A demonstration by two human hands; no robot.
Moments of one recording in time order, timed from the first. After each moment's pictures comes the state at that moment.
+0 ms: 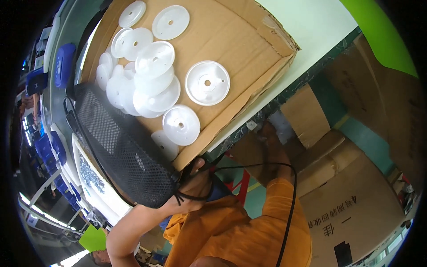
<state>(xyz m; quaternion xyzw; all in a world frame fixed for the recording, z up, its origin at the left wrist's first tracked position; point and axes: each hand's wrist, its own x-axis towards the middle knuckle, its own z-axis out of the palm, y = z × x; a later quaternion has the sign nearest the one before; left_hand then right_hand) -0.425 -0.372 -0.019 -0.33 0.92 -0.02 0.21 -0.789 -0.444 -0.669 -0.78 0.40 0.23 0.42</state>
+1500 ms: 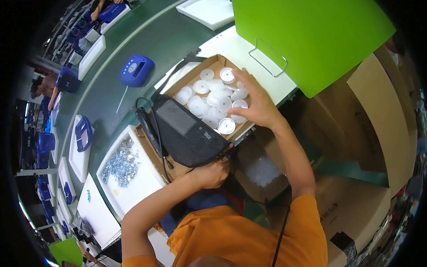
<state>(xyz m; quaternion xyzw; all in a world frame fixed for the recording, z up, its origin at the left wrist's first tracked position) -0.443 -0.341 -0.071 -0.52 0.84 0.13 -0.01 -0.520 -0.624 0.008 -0.89 0.09 -0.27 0.35</state>
